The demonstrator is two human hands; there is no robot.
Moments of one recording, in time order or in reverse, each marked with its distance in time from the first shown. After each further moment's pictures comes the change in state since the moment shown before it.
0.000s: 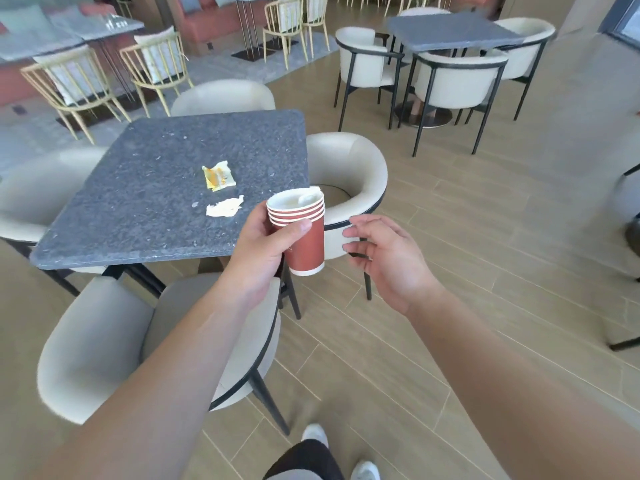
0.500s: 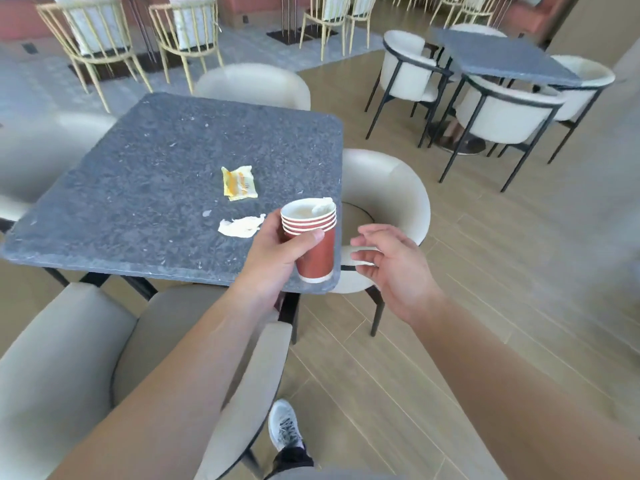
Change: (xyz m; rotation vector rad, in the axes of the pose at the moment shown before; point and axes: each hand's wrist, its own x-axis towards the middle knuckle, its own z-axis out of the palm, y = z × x) left_hand 0.169 -0.028 -0.076 -0.084 0.115 -0.020; right_hand 0.184 -0.002 0.086 -0.165 -0.007 0.069
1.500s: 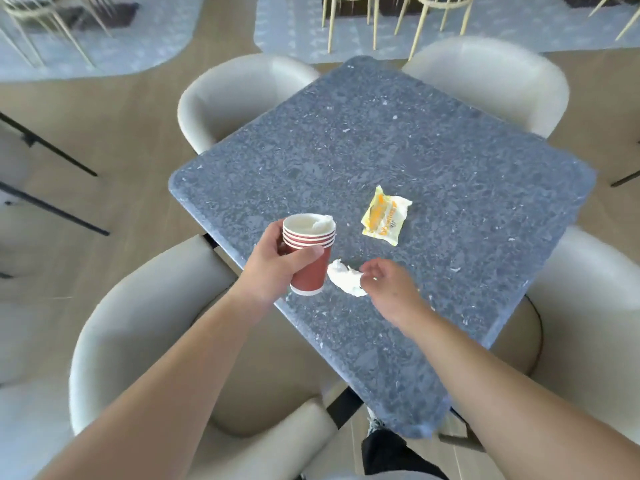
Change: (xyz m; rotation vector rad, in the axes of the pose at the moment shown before) left_hand 0.154 -0.012 -0.170 0.065 0.697 -0.149; right_hand 0.320 0.107 0.185 -0.920 -0.709 -0.078
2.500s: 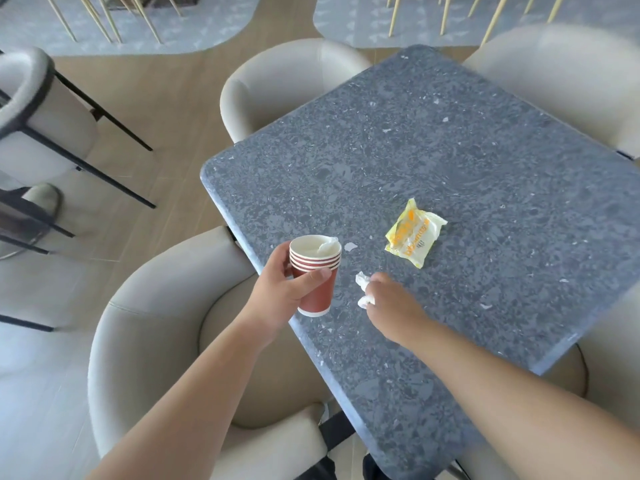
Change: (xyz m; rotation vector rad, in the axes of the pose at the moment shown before) left_hand 0.007 -0.015 0.019 0.022 0.207 -0.079; right_hand 0.070 0.026 0.008 -0.730 -0.347 -0.388
